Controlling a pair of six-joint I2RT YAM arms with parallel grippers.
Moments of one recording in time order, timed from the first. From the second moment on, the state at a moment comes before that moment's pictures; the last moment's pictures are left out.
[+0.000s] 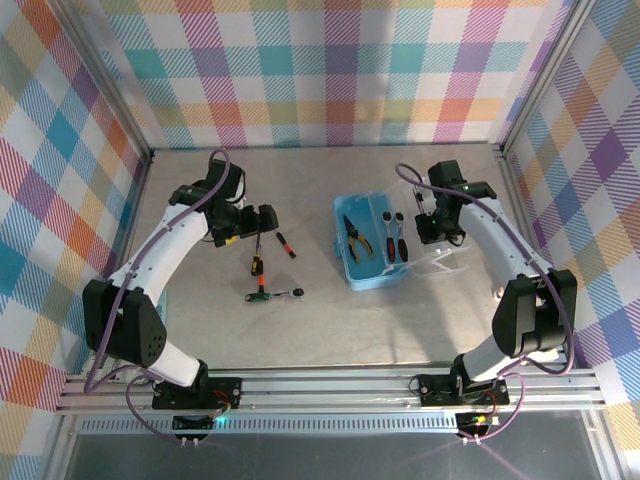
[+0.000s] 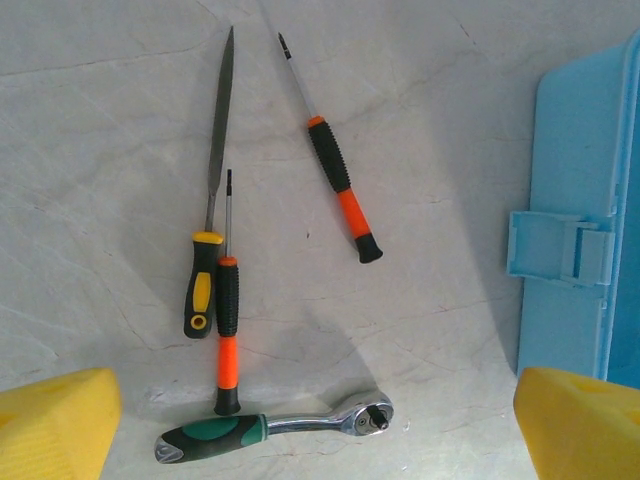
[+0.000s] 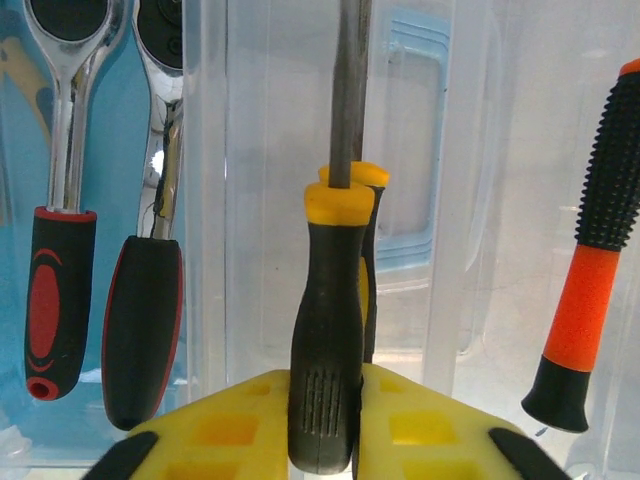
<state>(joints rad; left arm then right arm) -0.27 1.52 1.35 -0.95 0.14 -0.50 0.21 1.55 1.32 -1.02 0.04 -0.04</state>
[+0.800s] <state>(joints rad) -0.29 1.61 1.29 -0.95 0.04 -0.49 0.28 1.40 1.42 -1.08 0.00 -0.03</state>
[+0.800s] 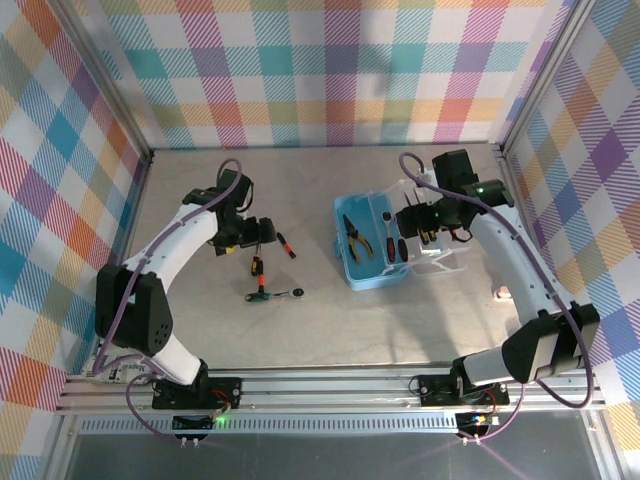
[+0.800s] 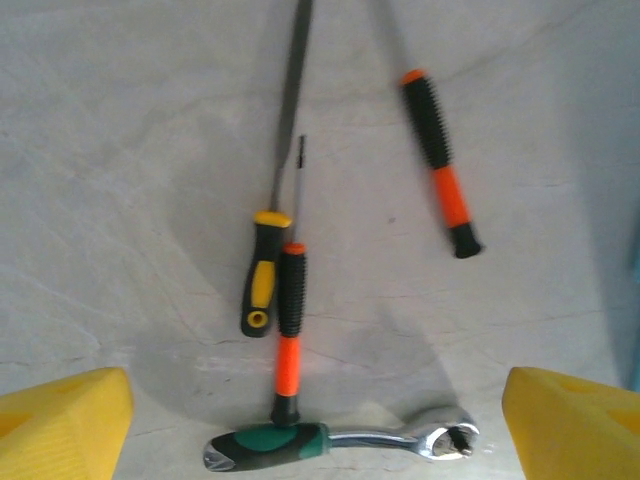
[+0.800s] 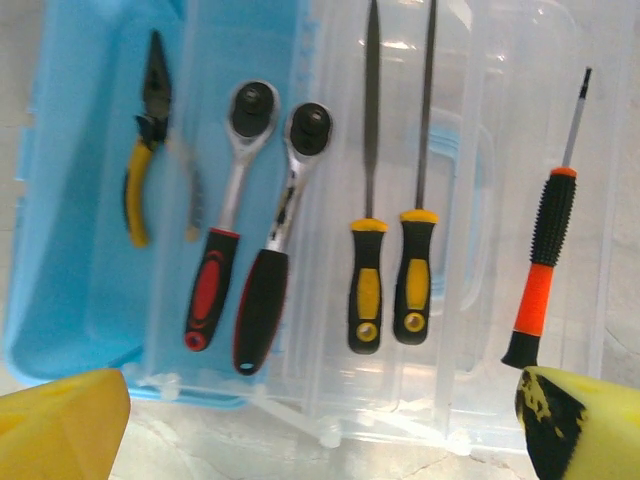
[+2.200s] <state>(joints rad) -0.43 1.82 1.14 -0.90 -0.03 -0.56 0.40 1.42 1.42 -1.07 -0.08 0.02</state>
